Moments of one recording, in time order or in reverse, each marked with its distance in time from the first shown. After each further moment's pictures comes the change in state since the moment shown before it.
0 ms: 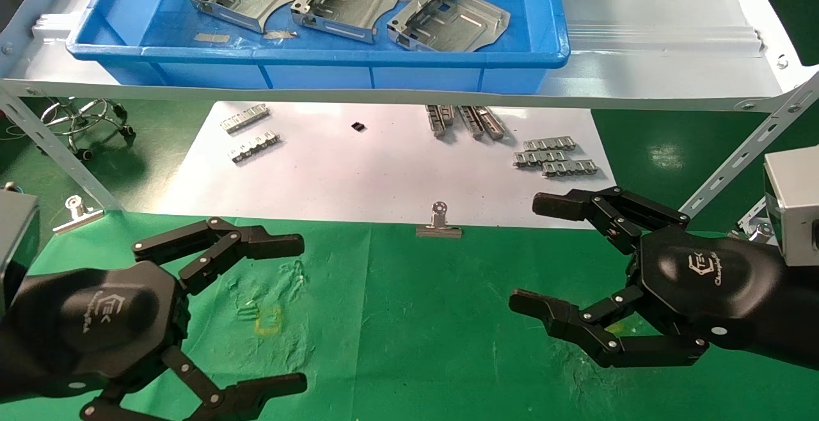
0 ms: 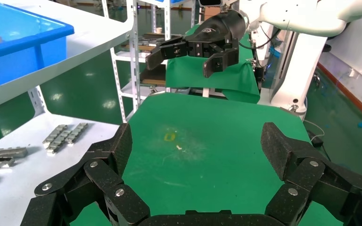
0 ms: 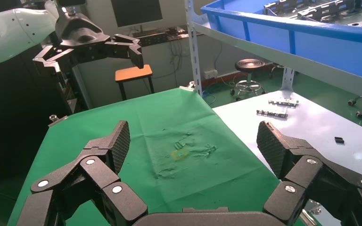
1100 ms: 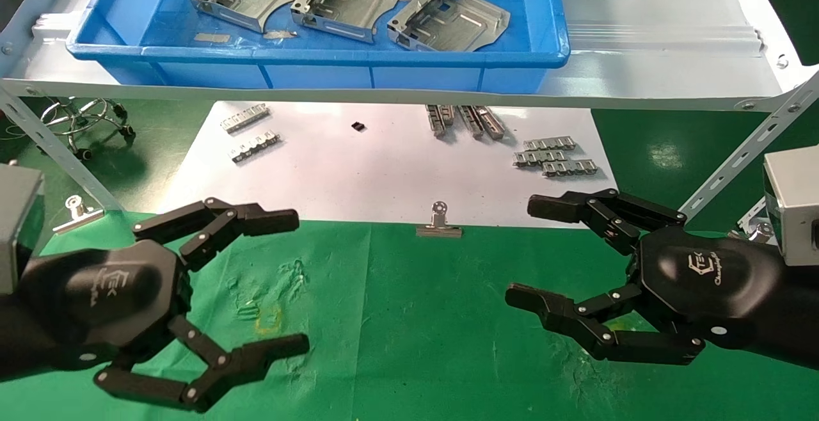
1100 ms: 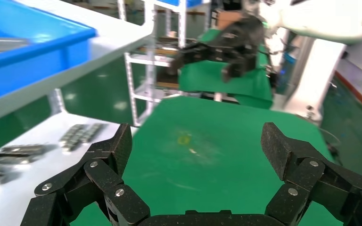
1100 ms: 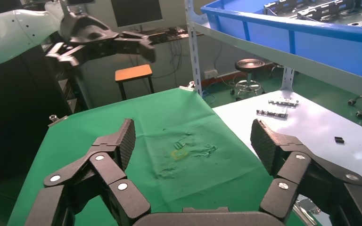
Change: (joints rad) left arm 0.003 0.016 -0.012 0.014 0.004 -0.075 -0.002; right arm 0.000 0.000 0.000 0.000 0.000 0.000 0.000
